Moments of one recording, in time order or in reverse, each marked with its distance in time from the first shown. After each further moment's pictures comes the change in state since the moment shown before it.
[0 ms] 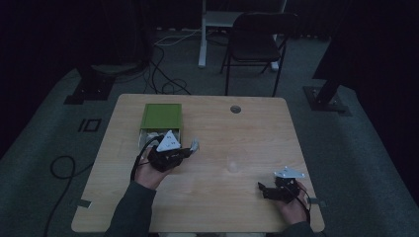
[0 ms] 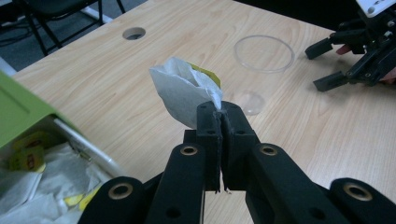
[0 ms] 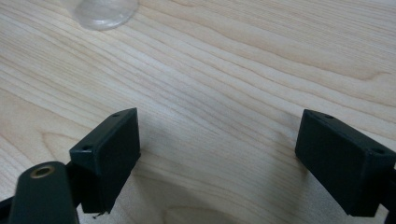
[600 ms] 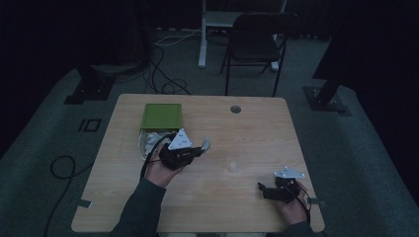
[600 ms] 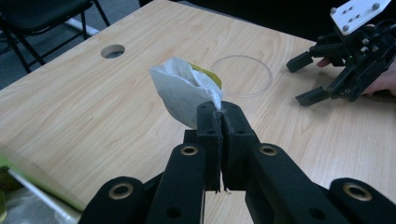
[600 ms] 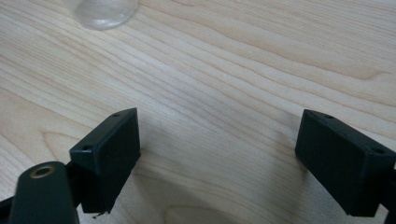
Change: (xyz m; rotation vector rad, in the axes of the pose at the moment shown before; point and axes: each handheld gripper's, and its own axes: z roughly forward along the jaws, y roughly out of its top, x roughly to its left) left arm -0.012 0.019 0.016 -0.017 -0.043 0.037; right arm 0.000 0.000 0.000 0.001 0.001 0.002
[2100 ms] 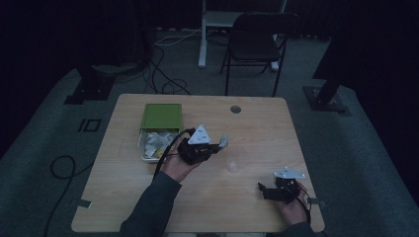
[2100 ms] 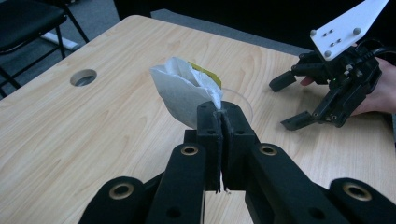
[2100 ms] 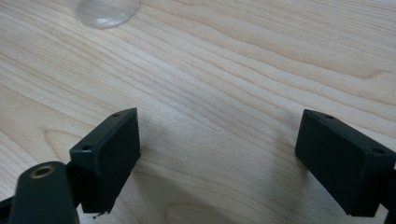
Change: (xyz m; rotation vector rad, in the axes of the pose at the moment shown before) left arm -0.012 0.031 0.037 -0.019 -0.070 0.044; right arm 0.000 -0.001 -0.001 -0.001 0.001 -0.002
